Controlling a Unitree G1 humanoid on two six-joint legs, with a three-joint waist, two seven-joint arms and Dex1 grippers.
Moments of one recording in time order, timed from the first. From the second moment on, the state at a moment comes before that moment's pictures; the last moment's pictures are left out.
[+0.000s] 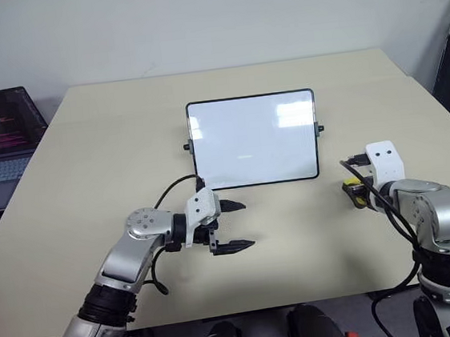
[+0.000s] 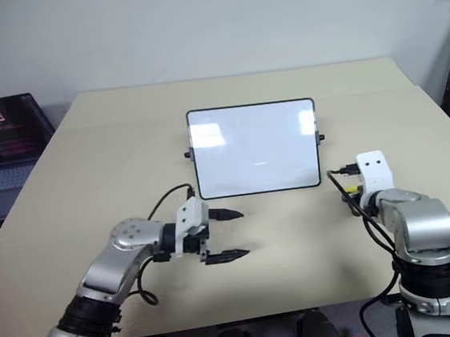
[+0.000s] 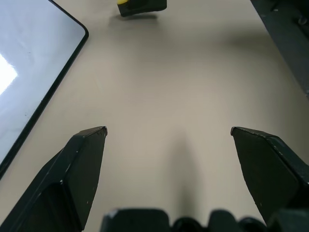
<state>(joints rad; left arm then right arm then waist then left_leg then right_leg) -0.38 0.59 -0.26 0.03 -0.25 0.16 -1.19 -0.44 -0.39 -0.18 -0.45 0.06 1.56 0.29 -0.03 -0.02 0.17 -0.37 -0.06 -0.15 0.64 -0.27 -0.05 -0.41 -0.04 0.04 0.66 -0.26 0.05</state>
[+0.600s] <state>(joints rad) -0.41 0.56 -0.26 0.07 -0.23 0.13 -1.19 -0.44 -0.37 -0.18 -0.42 0.07 1.53 0.24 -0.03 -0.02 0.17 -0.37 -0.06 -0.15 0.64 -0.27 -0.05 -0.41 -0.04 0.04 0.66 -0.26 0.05</state>
